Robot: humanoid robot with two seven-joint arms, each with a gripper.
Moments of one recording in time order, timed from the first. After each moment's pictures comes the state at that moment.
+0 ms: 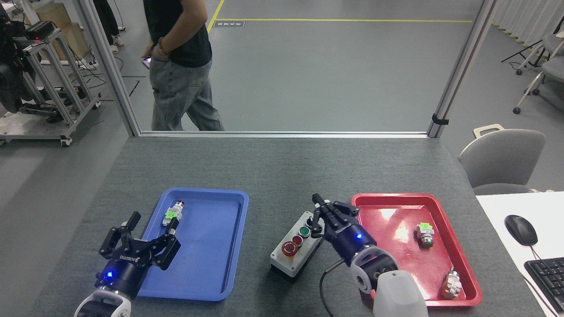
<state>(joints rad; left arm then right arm) -0.10 0.26 -0.01 -1.43 -1.19 -0.25 0.19 -0.38 0.05 0.21 -1.12 1.46 -0.33 -0.03</state>
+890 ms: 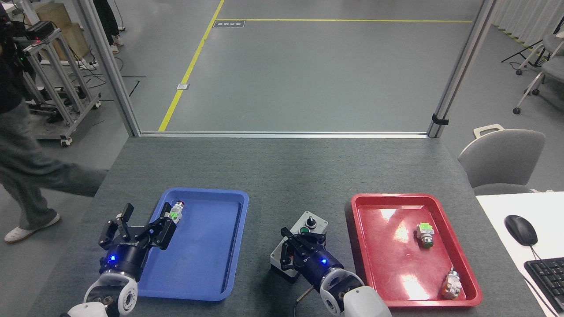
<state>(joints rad) -0.20 0.22 0.00 -1.30 -1.17 -0.14 0.19 -0.38 0.11 0.35 -0.94 1.48 -0.27 -0.03</state>
